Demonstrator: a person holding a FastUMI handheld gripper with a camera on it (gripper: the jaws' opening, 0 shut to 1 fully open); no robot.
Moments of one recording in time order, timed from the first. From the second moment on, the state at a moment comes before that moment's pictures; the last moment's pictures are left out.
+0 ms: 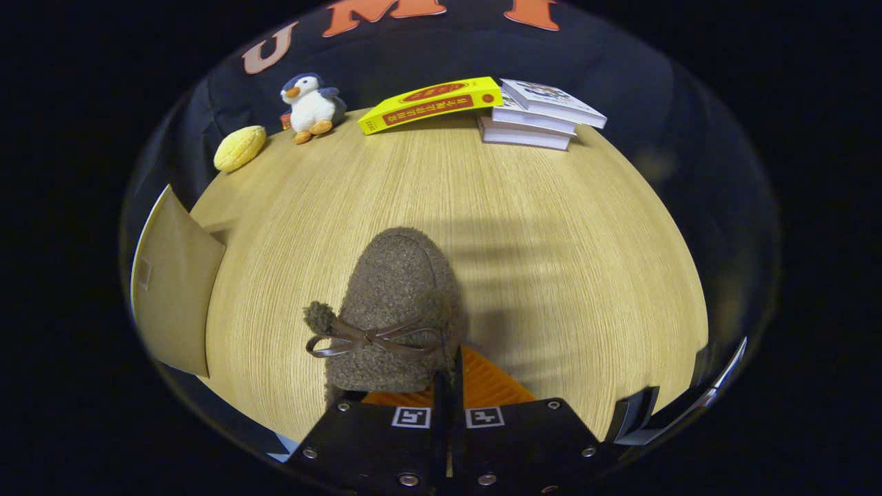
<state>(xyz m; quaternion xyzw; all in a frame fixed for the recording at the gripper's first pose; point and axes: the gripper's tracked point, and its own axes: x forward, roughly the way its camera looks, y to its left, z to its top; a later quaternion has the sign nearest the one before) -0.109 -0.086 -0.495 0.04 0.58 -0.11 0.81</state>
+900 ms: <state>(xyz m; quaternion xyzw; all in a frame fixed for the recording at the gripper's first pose) -0.047 0.090 -0.341 0.09 0.52 -0.03 0.85</state>
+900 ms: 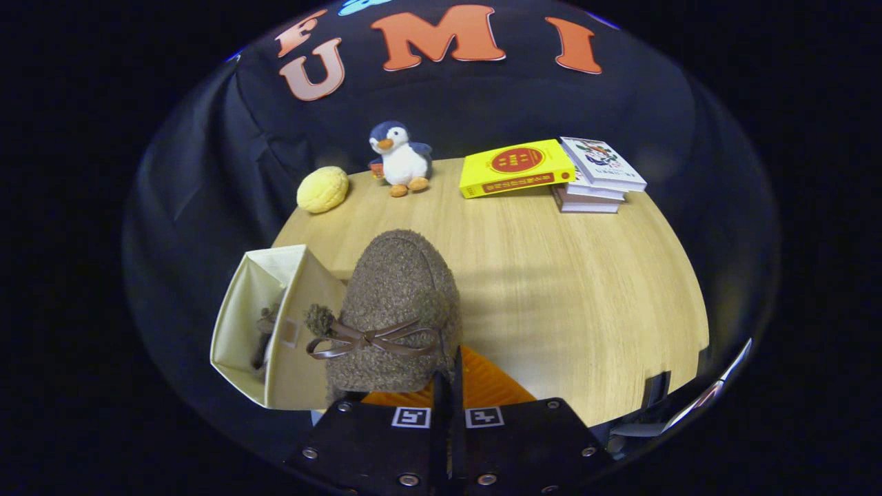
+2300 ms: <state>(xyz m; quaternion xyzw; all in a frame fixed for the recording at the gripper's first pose) -0.019 0.301 -0.412 0.01 0.61 -0.02 0.79</state>
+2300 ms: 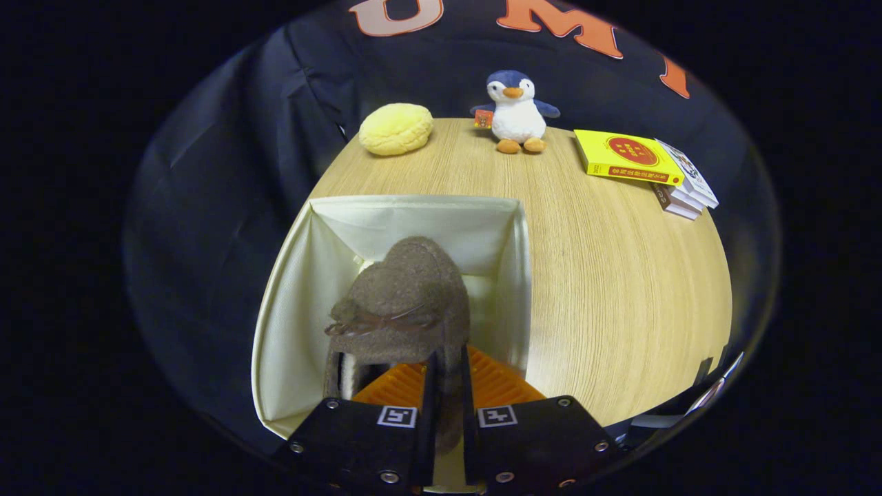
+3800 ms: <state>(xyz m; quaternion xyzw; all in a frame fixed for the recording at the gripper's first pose) 0.020 0.033 -0.109 0.06 0.19 0.01 0.98</state>
